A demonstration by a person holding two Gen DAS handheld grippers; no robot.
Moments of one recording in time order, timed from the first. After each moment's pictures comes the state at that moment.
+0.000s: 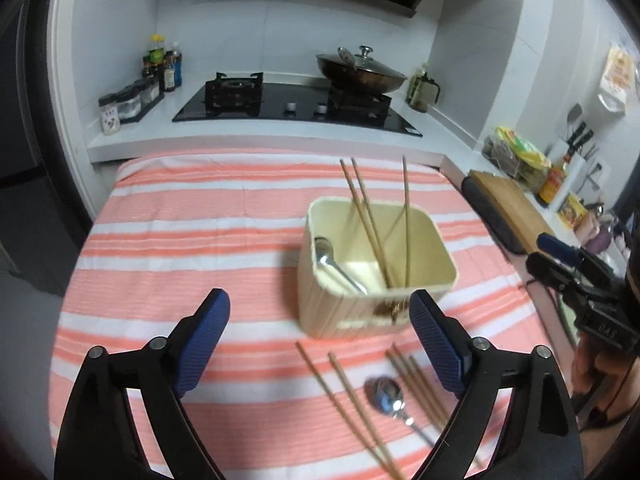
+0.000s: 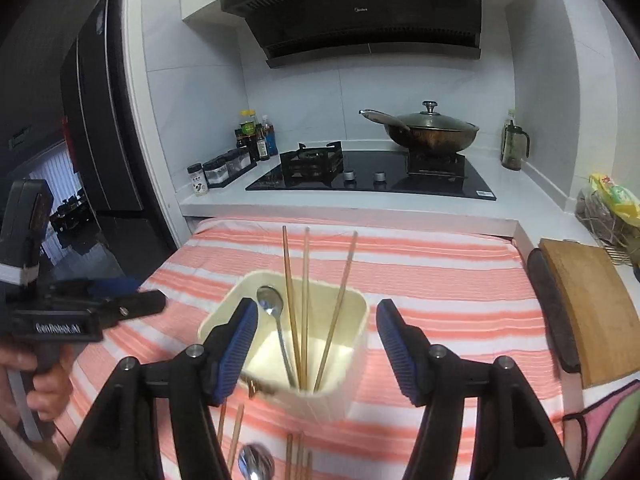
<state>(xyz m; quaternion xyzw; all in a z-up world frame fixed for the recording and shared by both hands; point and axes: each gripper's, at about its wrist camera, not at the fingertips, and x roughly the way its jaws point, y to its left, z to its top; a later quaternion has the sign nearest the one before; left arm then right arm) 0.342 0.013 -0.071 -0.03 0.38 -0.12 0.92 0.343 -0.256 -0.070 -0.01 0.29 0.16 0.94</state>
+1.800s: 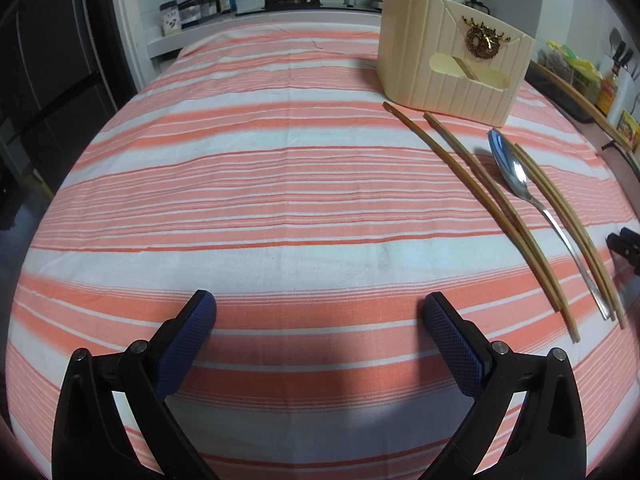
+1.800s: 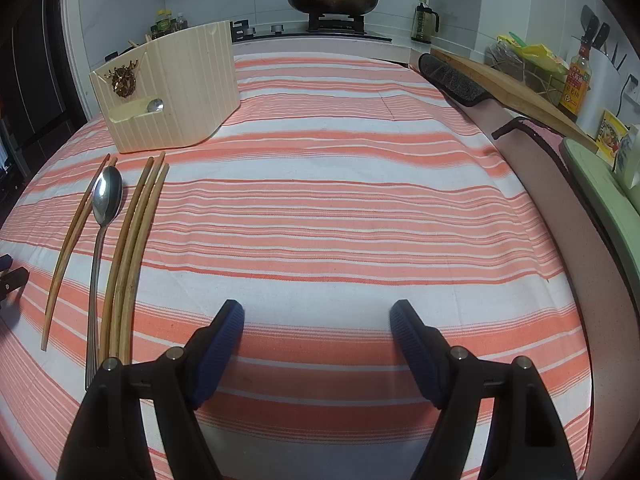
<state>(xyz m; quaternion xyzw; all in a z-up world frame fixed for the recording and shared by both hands) 0.230 0.039 -0.249 0.01 0.45 -0.02 0.89 0.233 -0.337 -0.254 -0.02 0.43 0.02 0.90</state>
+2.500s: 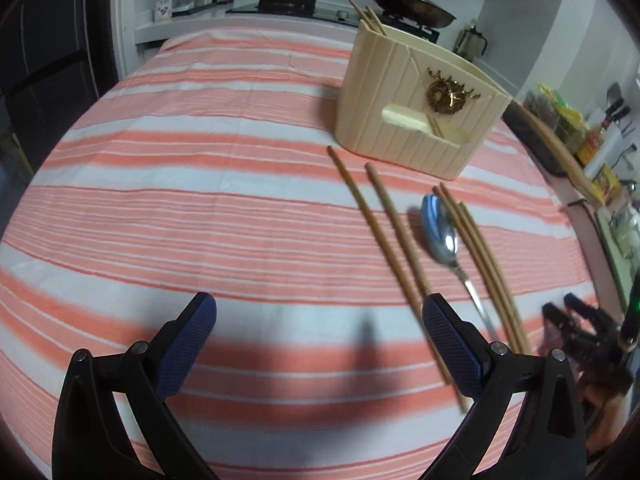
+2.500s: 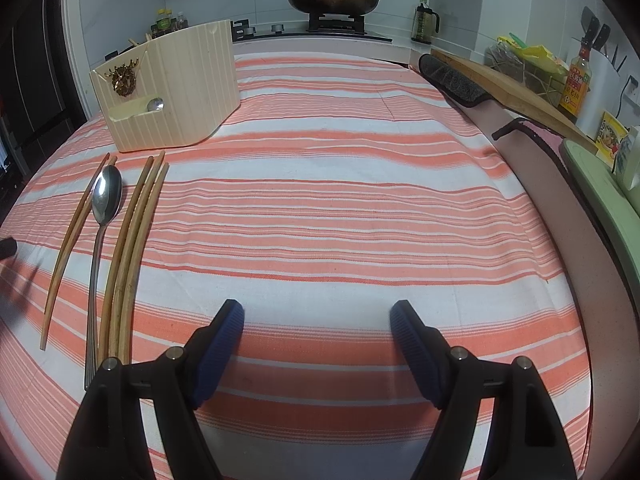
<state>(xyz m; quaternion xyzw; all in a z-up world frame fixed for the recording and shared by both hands) 0.257 -0.004 -0.209 -0.09 0.46 -0.05 0.88 0.233 -0.336 -0.254 -0.02 0.43 0.02 0.90</state>
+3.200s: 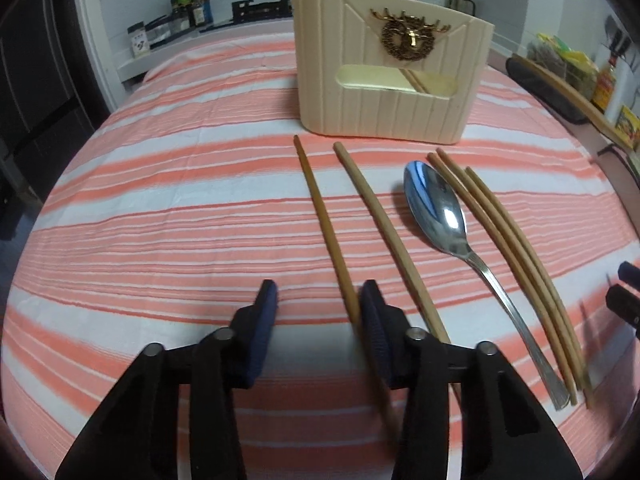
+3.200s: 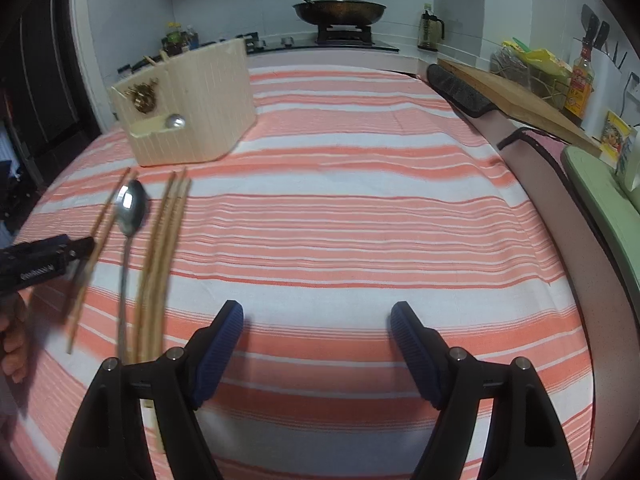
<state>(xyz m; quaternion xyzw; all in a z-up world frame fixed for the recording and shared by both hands) 0.260 -0.061 -0.235 0.03 0.45 -0.02 0.89 0.221 -0.320 -0.232 0.02 0.42 0.09 0.90</state>
